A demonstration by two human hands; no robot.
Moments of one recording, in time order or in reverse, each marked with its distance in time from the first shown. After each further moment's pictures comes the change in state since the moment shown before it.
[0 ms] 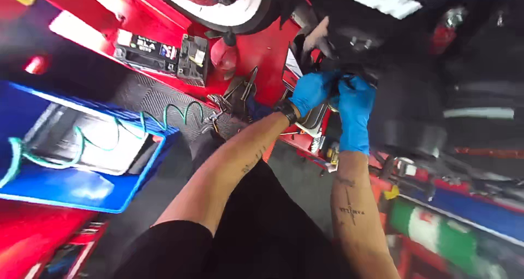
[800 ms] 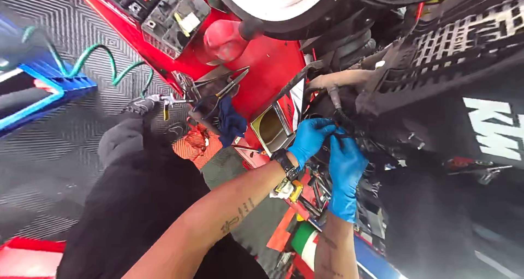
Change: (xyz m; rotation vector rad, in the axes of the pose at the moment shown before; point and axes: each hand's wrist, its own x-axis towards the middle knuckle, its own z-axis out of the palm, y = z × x) left_hand 0.019 0.007 0.065 -1.254 0.344 -0.432; right_hand 0.029 -0.028 -0.028 -0.648 -0.031 -0.266
